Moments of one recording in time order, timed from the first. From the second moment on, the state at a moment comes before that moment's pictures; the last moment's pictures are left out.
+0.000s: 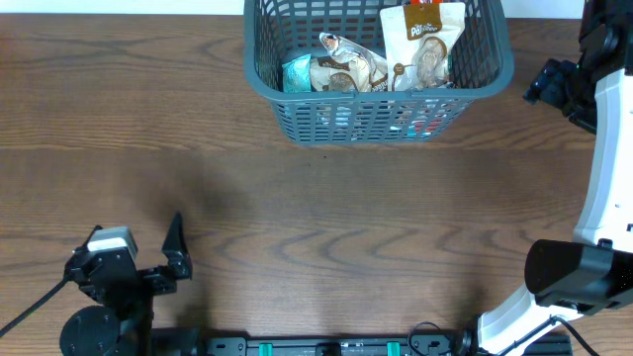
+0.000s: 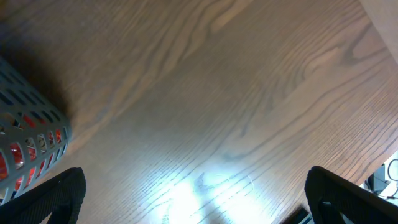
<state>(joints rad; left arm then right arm) 0.01 0.15 0.65 -0.73 -0.10 -0.06 -0.19 1.85 2.14 -1.59 0.31 0.47</state>
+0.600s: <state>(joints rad) 0.04 0.01 0.39 -0.41 -0.09 -0.06 -0.19 1.85 2.14 -1.59 0.31 0.47</state>
